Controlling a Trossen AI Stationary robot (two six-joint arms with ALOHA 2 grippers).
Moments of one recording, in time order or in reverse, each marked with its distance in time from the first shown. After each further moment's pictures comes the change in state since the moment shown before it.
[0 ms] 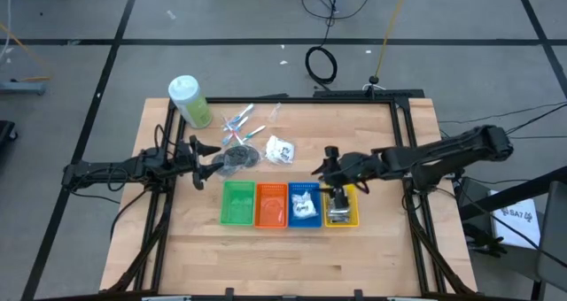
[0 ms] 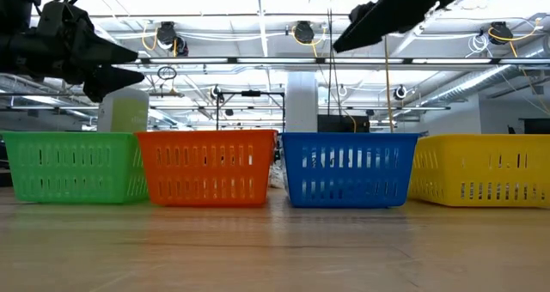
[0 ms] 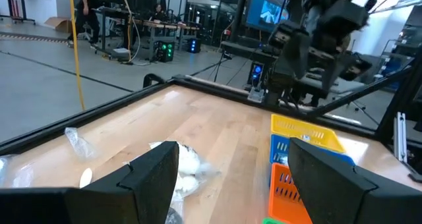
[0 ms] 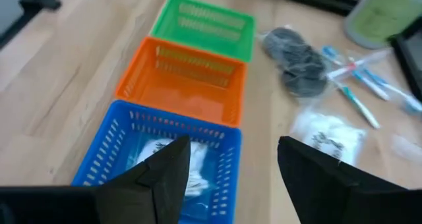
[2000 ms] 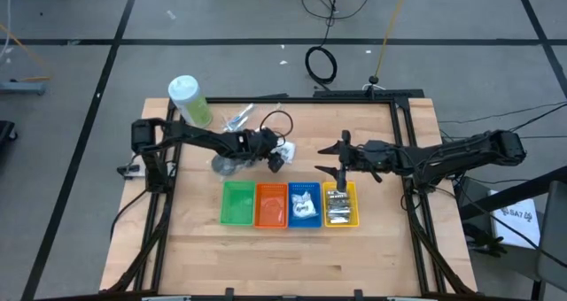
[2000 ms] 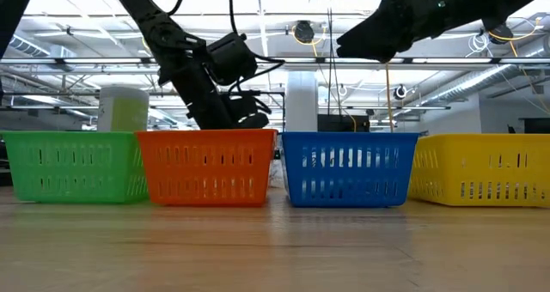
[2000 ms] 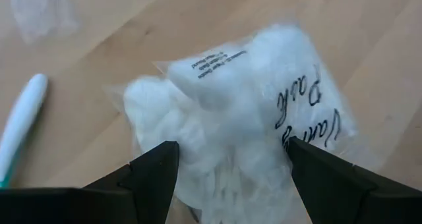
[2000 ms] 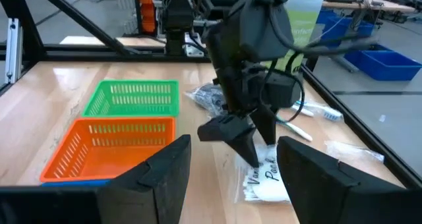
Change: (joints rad) left arm 0.193 1.744 0.927 -0.117 -0.015 -0.242; right arm -0.127 -0.171 -0.325 0.510 0.079 0.122
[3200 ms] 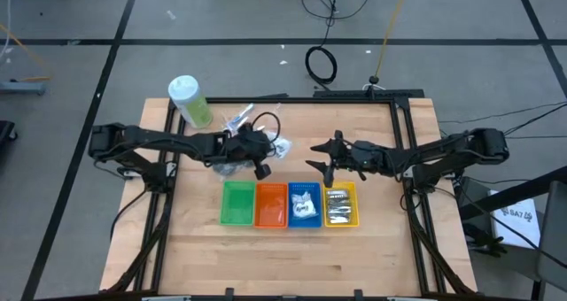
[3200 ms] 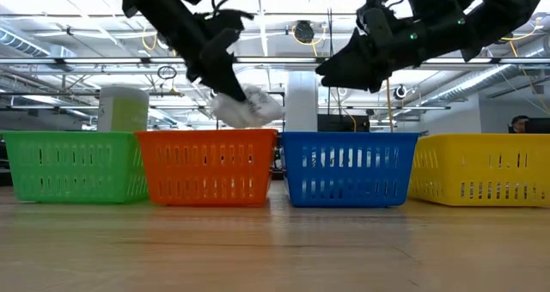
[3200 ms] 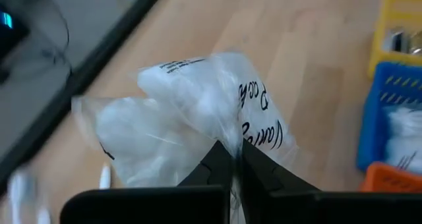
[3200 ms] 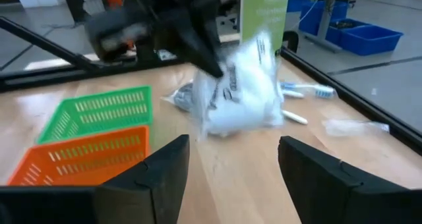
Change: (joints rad) left arm -0.145 -0.366 -0.001 -0.159 -0.099 0.322; right arm -0.067 0.223 -0.049 0.292 0.023 0.139
